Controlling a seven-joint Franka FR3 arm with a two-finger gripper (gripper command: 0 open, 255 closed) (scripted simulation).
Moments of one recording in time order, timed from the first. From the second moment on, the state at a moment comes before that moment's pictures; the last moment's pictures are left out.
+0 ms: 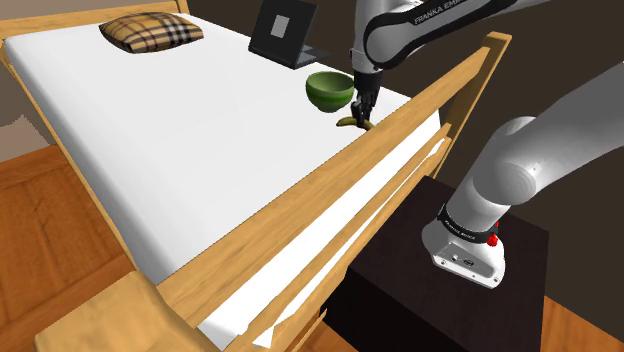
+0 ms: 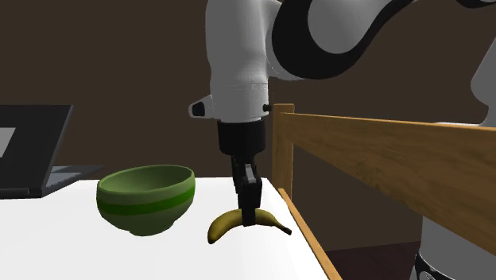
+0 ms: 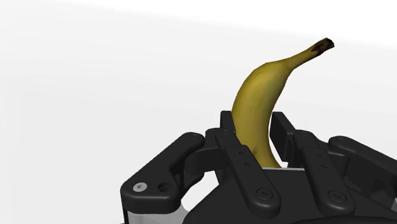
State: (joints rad) arm -0.07 -0.44 -0.06 -2.61 -0.13 2.11 -0.10
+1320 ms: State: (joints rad) arm -0.06 -0.52 -0.05 -2.40 -0.11 1.82 -0.13
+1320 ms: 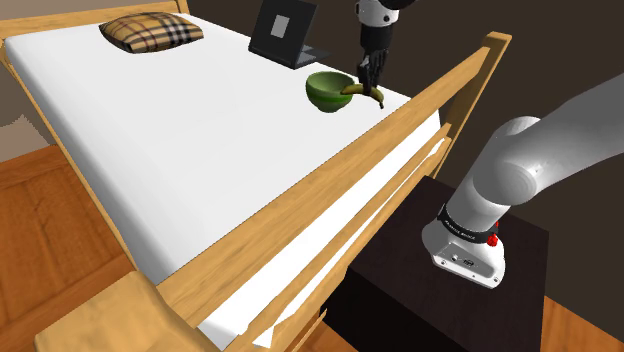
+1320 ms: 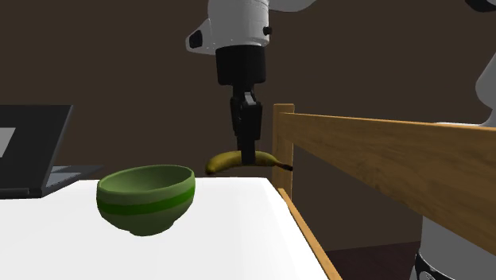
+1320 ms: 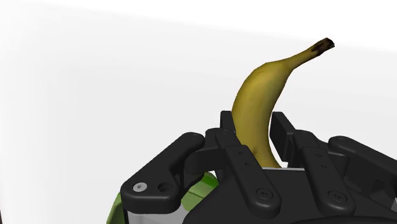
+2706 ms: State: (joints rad) arm -0.10 -0.03 -0.13 -1.80 -0.09 1.72 -0.26
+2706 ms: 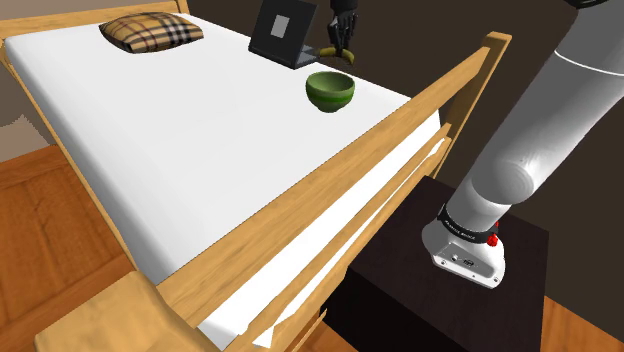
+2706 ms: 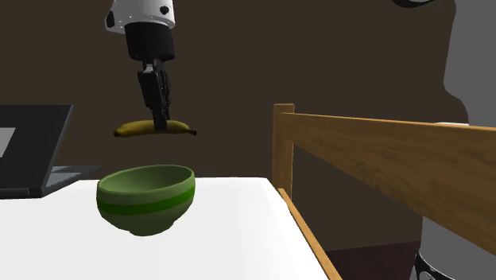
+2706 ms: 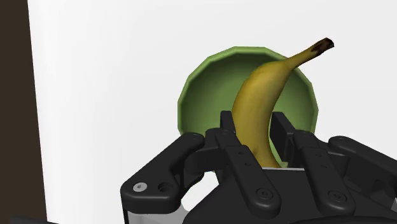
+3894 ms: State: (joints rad) arm -0.11 0.08 -0.14 -1.86 -0.08 1.90 -0.27
